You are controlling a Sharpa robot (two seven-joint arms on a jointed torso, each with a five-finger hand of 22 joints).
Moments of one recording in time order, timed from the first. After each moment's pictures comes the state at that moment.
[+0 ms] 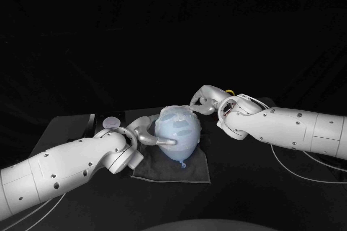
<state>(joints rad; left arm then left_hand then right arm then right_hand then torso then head) 1.10 -0.65 -0.05 1.50 -0.76 -0.34 -0.23 1.50 -0.31 -0.23 0.30 0.06 0.10 0.13 0.03 0.02 0.07 0.29 0.01 0.01 0.06 0.29 0.02 0.02 0.07 0.12 0.30 0.03 0.02 1.26 -0.74 -0.17 1.41 -1.27 -0.51 -0.25 1.31 -0.02 0.47 -0.01 0.05 1.11 0.08 0.25 0.44 1.46 0.01 1.57 1.31 1.46 -0.06 1.57 1.31 0.05 1.46 0.05 1.32 1.31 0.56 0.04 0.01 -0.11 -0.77</state>
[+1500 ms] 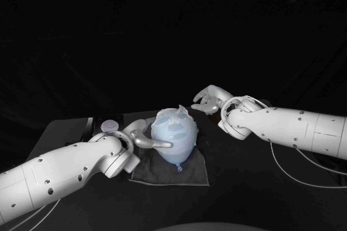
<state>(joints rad) 1.10 -0.67 -0.05 1.50 -0.75 -0.35 -0.21 1.50 -0.31 -0.23 0.30 0.06 0.10 0.13 0.03 0.03 0.07 0.29 0.01 0.01 0.06 0.29 0.02 0.02 0.07 0.12 0.30 0.03 0.02 1.26 -0.79 -0.17 1.41 -1.06 -0.57 -0.20 1.36 -0.10 0.33 0.18 0.05 0.90 0.16 0.14 0.47 1.10 0.08 0.46 0.78 1.22 0.01 0.96 0.70 0.17 1.09 0.12 0.36 0.88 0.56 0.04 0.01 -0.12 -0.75</state>
